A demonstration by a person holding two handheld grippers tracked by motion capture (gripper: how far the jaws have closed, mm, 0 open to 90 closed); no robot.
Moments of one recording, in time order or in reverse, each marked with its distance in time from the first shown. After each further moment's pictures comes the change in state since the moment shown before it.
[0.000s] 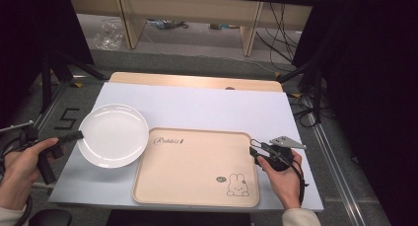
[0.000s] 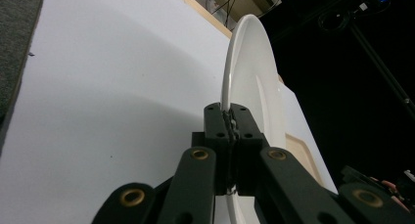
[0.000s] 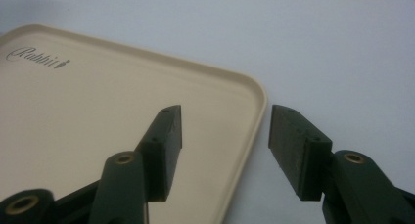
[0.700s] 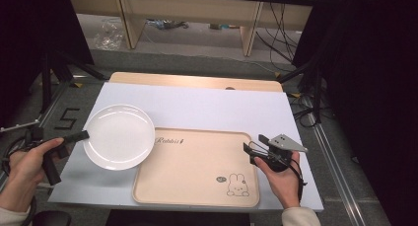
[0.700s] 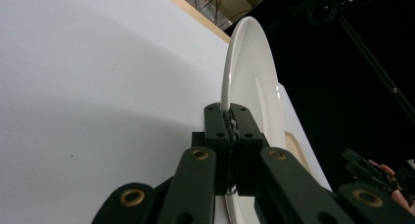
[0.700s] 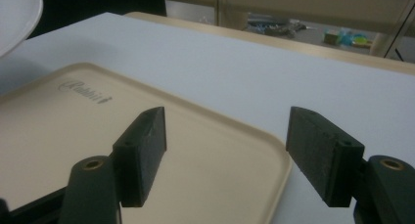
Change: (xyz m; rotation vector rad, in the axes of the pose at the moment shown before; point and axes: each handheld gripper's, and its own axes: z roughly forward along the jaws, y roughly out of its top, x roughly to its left) left arm -0.020 -0.006 0.007 0.015 -0.034 0.031; right arm 0.012 0.008 -0.005 -0.190 0.097 -0.113
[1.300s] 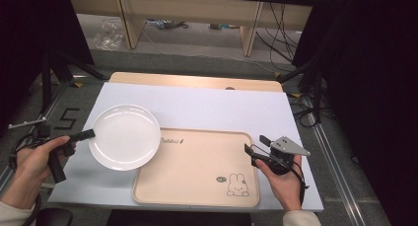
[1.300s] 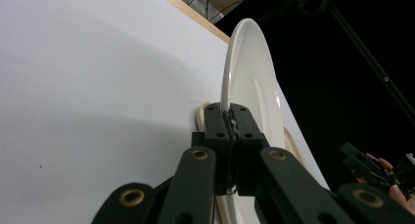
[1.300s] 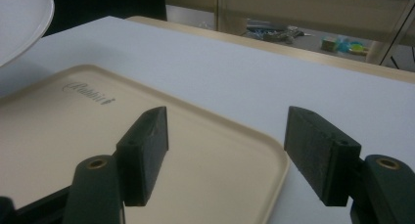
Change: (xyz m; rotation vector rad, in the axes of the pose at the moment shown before) left arm -0.007 0.001 0.011 0.030 -0.025 0.020; right arm 0.004 -0.001 -0.009 -0.011 -0.002 0.002
